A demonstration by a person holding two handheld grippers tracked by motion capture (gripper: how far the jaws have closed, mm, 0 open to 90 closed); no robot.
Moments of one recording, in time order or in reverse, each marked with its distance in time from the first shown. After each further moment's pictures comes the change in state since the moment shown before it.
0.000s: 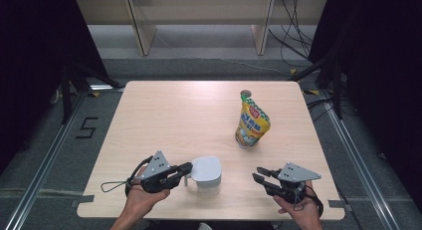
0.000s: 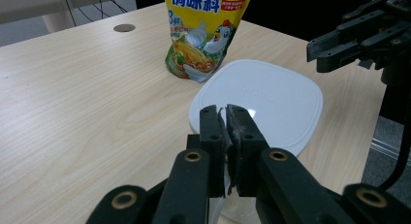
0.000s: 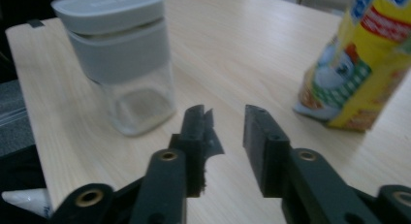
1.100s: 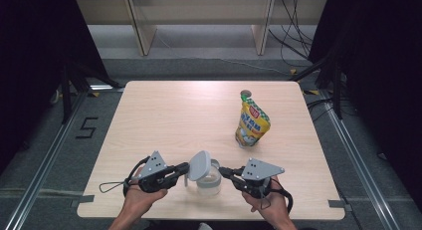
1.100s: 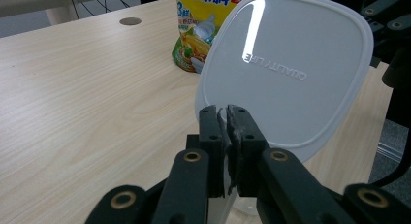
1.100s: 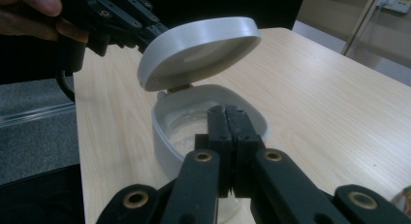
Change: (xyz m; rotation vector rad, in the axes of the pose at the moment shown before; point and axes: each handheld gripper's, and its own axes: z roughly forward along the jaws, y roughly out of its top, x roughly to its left) left arm 0.007 -0.008 -0.001 0.006 0.015 -0.027; right arm 0.052 0.056 0.053 -0.077 0.143 -0.171
